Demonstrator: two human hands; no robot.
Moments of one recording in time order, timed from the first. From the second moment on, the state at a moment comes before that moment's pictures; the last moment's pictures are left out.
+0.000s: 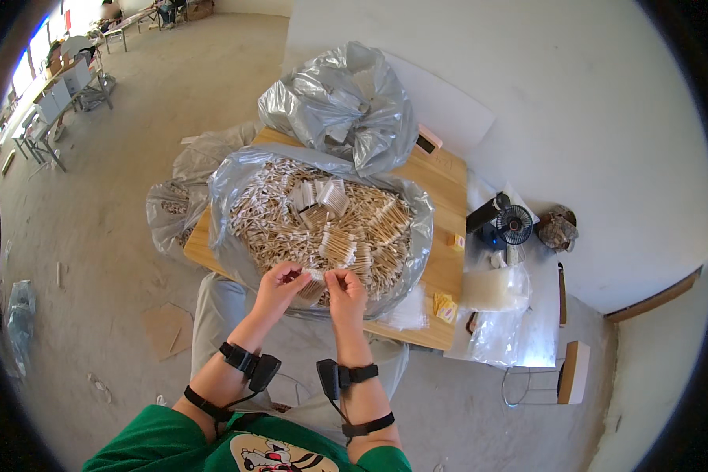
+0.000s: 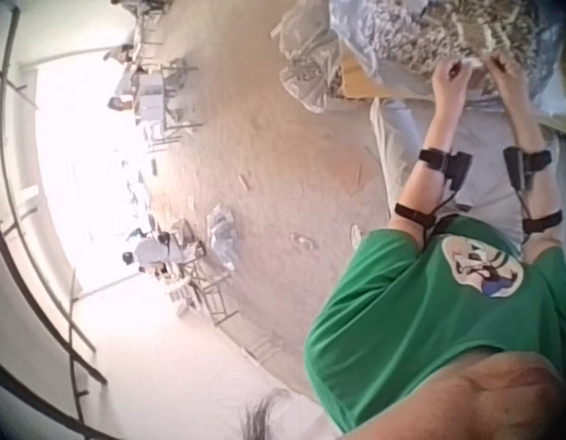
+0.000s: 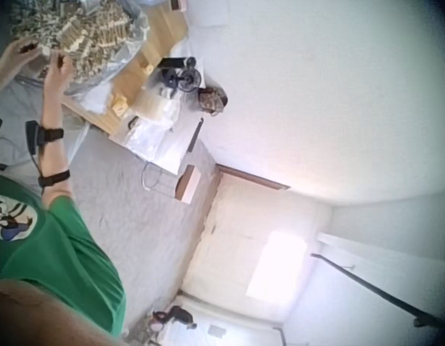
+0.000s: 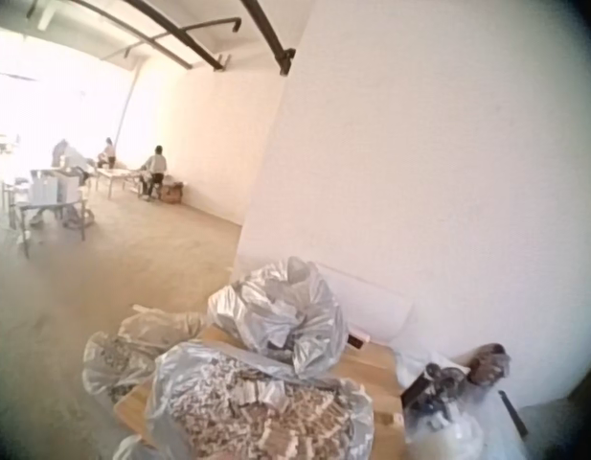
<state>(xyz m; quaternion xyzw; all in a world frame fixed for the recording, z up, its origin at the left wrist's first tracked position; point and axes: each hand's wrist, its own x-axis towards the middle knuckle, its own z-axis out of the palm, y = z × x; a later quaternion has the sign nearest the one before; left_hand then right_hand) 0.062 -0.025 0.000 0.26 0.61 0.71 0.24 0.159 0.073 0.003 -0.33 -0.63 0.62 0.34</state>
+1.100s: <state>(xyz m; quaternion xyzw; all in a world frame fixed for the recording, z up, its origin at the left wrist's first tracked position) 0.049 0.004 0.006 0.08 0.43 0.84 0.32 0.124 0.076 0.009 -0.29 -0.52 0.69 0.42</state>
